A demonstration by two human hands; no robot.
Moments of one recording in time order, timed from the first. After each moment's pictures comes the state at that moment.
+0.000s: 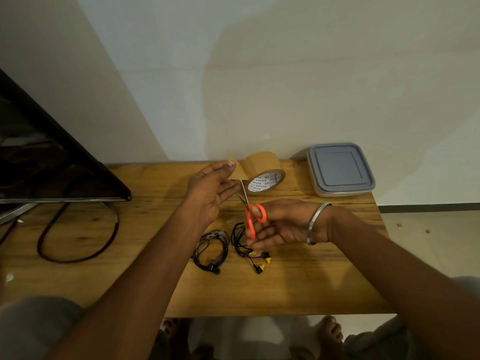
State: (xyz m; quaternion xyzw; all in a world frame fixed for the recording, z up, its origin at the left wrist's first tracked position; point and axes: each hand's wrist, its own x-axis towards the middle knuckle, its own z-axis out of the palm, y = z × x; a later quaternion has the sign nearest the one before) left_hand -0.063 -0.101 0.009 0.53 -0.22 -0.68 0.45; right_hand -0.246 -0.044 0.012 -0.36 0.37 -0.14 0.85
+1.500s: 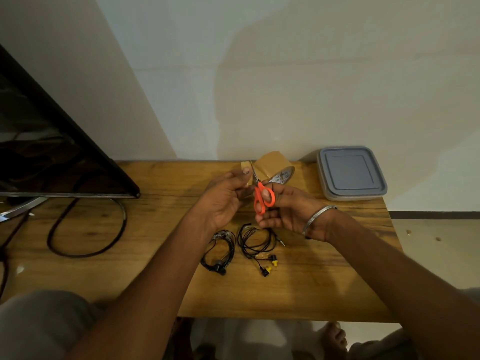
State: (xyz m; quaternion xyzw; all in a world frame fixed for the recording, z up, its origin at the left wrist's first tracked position) left_hand -0.060 -0.095 -0.004 0.44 -0.28 -0.76 0.37; right_hand -0.237 -0.057 0.002 -0.33 0.36 -0.31 0.81
